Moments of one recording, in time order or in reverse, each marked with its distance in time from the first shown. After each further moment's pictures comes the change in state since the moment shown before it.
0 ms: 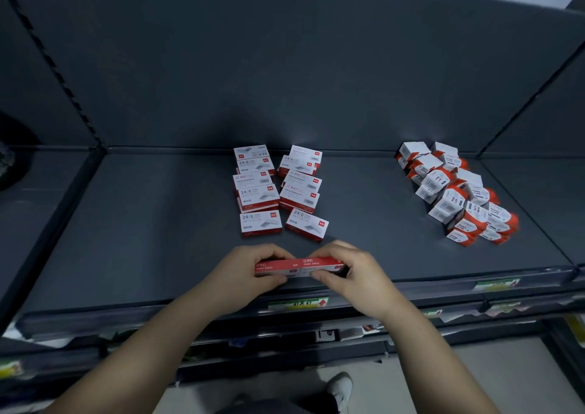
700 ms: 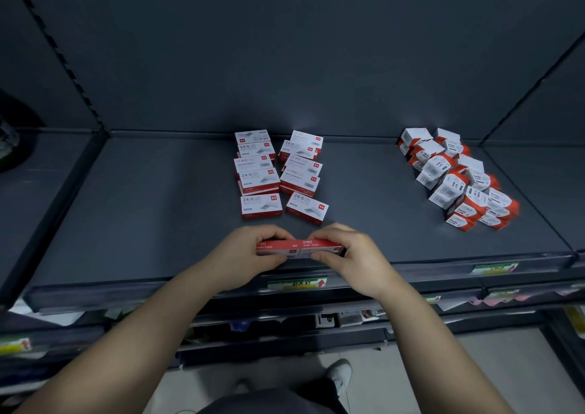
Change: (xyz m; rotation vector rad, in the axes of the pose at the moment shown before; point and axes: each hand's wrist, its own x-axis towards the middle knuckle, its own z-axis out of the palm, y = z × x) left_hand 0.000 0.003 0.001 0.037 -0.009 -0.012; right_hand -0.002 -0.003 0.001 0.000 -0.014 0.032
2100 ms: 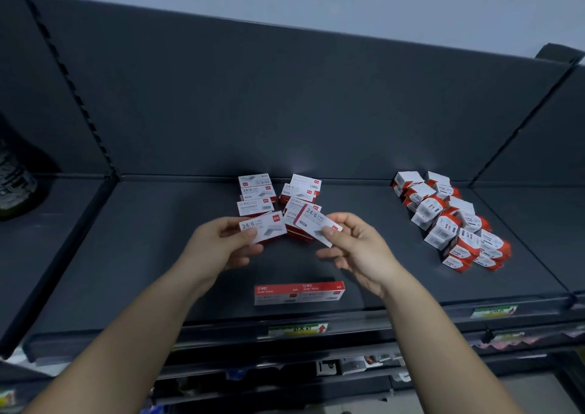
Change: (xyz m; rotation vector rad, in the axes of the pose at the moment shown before) left_hand 0.020 0.020 -0.053 -0.694 0.403 -0.283; right_hand 0.051 -0.035 -0.038 0.892 0.088 0.309
